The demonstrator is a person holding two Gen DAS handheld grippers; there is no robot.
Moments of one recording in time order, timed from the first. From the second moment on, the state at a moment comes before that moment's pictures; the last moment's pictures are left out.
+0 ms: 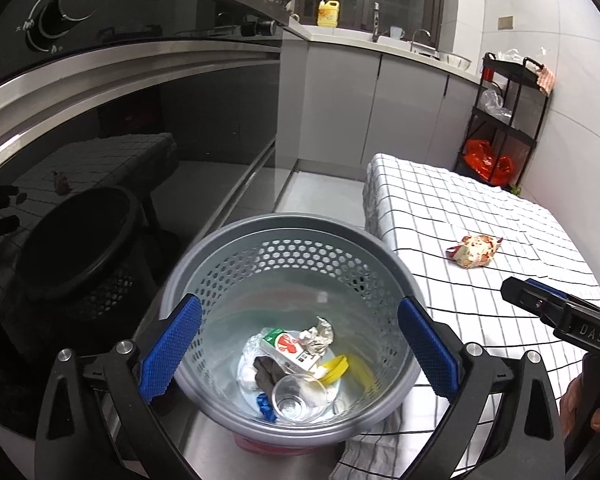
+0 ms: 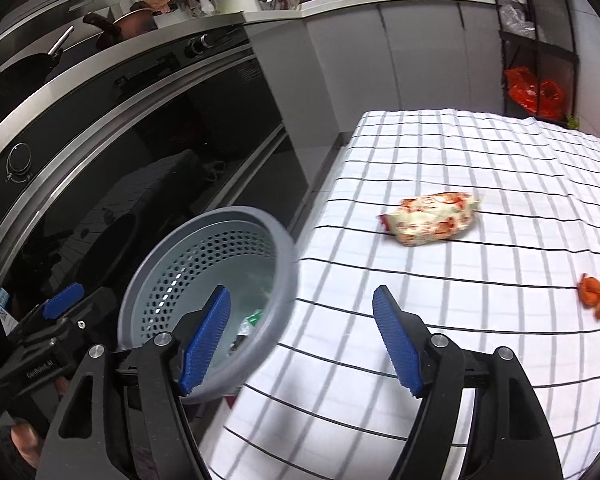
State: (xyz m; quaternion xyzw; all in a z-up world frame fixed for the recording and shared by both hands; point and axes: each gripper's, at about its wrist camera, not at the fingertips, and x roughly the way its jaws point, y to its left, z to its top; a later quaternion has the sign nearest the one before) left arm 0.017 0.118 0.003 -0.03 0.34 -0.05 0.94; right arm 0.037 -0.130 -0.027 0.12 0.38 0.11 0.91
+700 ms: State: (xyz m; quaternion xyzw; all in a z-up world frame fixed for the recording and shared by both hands) left arm 0.021 0.025 -0.007 0.01 0.34 -0.11 0.93; right arm -0.012 -0.274 -0.040 0.14 0.37 -0.03 0.92
